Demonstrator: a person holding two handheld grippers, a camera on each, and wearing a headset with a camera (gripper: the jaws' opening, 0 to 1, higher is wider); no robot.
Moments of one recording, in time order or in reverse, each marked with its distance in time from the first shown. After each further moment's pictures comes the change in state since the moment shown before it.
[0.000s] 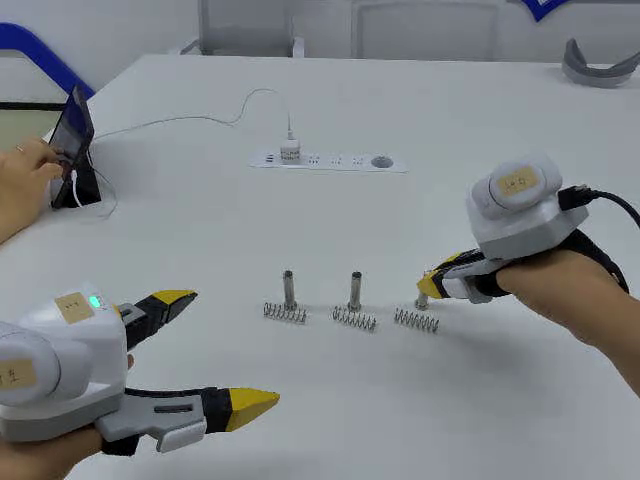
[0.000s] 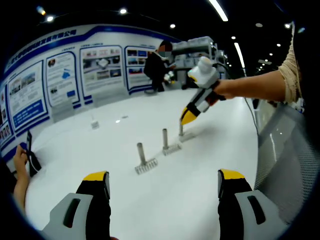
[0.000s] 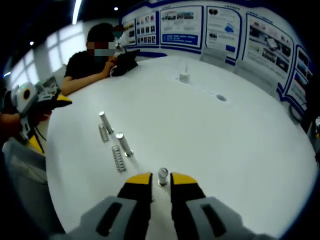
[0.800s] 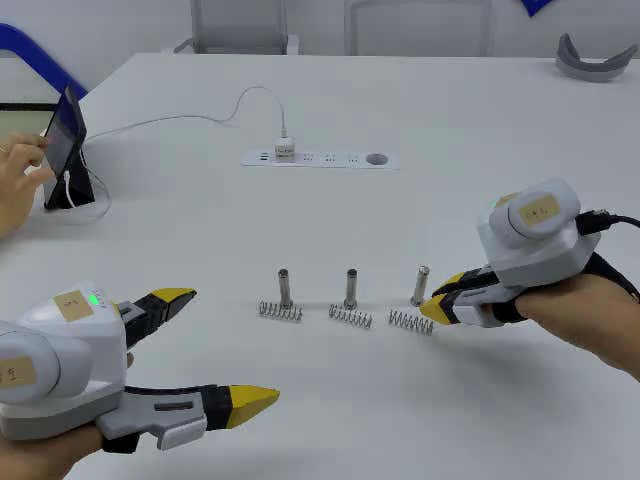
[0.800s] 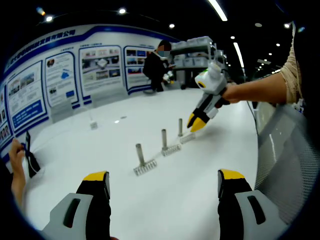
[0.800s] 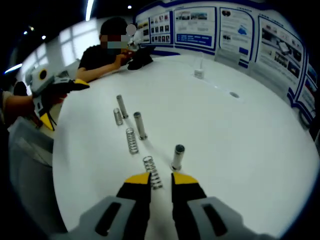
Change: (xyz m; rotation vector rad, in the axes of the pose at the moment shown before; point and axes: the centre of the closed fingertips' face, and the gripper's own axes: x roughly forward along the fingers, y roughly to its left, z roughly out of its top) left arm 0.003 -0.002 0.001 0.002 0.001 -0.007; right arm -0.001 0.017 -0.030 -0.069 0.004 0.107
